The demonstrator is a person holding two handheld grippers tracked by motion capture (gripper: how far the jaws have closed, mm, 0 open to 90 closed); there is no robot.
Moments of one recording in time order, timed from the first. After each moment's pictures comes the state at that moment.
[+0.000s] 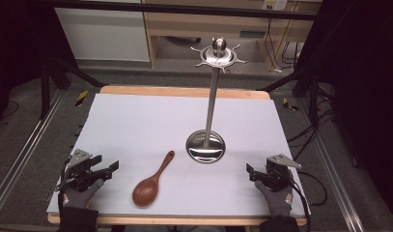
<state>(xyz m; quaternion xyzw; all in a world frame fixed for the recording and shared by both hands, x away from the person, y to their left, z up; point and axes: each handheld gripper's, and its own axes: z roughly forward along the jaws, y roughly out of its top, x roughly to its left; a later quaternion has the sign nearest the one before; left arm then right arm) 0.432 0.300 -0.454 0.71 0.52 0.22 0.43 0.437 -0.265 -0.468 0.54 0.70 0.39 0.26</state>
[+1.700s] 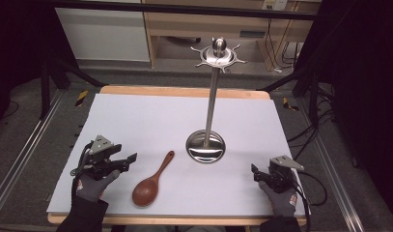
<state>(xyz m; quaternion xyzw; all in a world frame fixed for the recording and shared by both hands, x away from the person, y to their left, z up) 0.448 0.242 -0.405 0.76 0.44 0.21 0.42 0.433 -0.272 -0.467 0.55 0.70 0.36 0.28</state>
